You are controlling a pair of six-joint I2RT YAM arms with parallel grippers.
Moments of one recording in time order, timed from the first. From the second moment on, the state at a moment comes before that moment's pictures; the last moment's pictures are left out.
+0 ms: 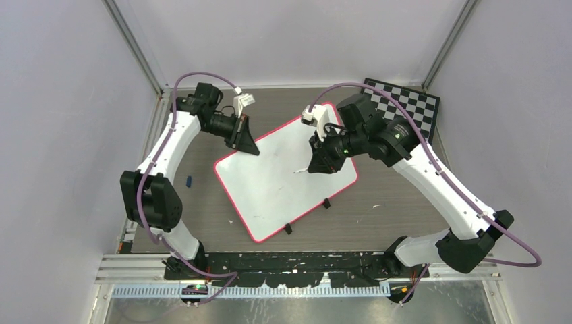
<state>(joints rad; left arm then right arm) -0.19 1.67 1.58 -1.10 0.98 0.31 0.70 1.34 1.61 -1.04 -0.44 -0.13</state>
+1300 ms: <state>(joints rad) 0.11 1.33 1.35 -1.17 1.00 0.23 1.08 1.59 1.80 -0.80 -0.09 0.03</state>
